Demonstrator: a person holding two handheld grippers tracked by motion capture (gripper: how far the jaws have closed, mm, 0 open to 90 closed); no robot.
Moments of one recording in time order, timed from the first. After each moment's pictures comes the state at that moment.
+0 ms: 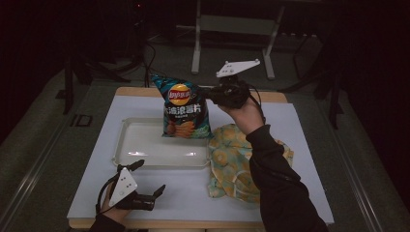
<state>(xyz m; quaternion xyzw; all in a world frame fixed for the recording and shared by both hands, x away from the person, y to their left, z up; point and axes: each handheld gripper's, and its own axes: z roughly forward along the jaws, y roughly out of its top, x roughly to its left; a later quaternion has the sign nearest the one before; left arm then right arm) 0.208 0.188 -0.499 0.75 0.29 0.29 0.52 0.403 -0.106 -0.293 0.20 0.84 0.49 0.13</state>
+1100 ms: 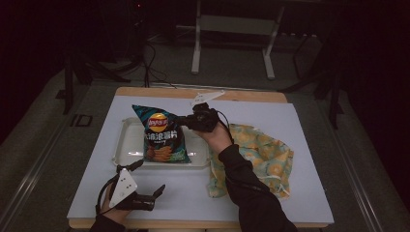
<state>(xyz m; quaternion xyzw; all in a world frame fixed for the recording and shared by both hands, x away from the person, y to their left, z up) 0.206 0.188 -0.498 0.75 0.29 0.30 0.51 0.412 -0.049 -0.403 0.21 0.84 0.50 0.03</state>
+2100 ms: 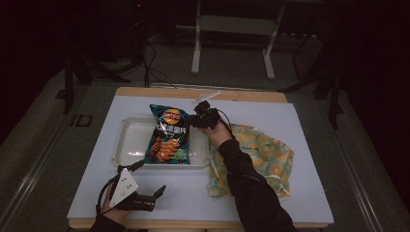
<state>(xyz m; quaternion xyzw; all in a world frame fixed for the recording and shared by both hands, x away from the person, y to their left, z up) 0.207 0.187 -0.499 0.75 0.29 0.29 0.52 0.460 -0.053 -0.450 0.28 0.87 0.41 0.07</state>
